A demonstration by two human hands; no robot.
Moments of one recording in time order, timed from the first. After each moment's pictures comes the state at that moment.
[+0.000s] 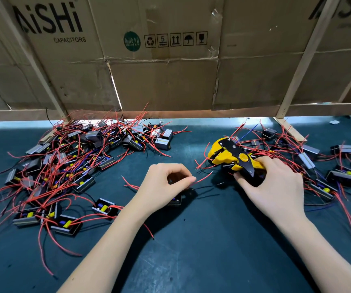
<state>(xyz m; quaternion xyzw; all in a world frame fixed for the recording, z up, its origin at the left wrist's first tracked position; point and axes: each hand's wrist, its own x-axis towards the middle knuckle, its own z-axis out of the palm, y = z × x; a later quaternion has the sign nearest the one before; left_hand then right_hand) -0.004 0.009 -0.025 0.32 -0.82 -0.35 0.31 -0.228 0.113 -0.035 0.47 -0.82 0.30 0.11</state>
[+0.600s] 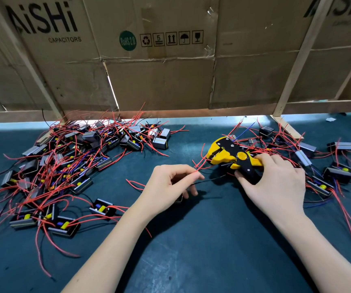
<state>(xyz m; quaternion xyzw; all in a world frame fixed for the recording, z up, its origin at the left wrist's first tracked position) -0.014 0.019 -0.026 0.30 -0.79 -0.44 0.31 -0.232 0.113 -0.039 0.46 -0.83 0.27 0.19</state>
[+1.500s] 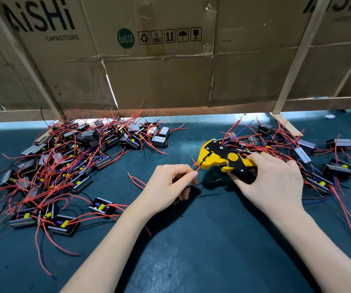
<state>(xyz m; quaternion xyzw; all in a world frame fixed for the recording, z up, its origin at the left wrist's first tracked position) -0.014 0.015 -0.031 0.30 -0.82 -0.41 0.27 -0.226 0.115 -0.031 0.53 -0.78 0.26 0.23</state>
